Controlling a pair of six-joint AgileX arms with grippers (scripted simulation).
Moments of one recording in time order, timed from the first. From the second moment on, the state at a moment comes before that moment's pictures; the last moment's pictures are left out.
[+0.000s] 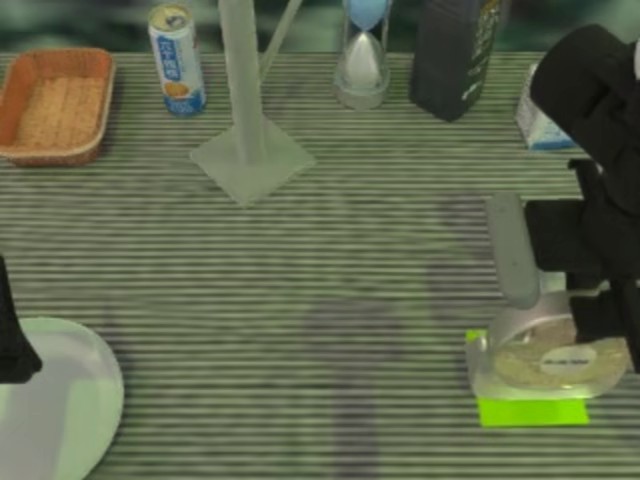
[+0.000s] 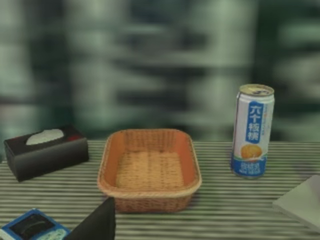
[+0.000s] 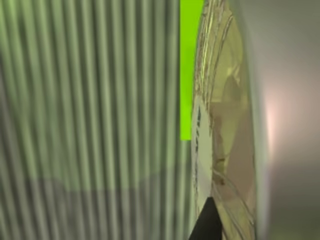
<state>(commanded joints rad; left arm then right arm) 0.00 0.00 0.00 0.00 0.00 0.00 0.48 1.63 1.29 -1.25 -0.01 -1.08</state>
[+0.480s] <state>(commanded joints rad) 0.00 0.00 0.00 0.00 0.00 0.00 0.48 1.63 1.29 -1.25 -0.01 -1.08</state>
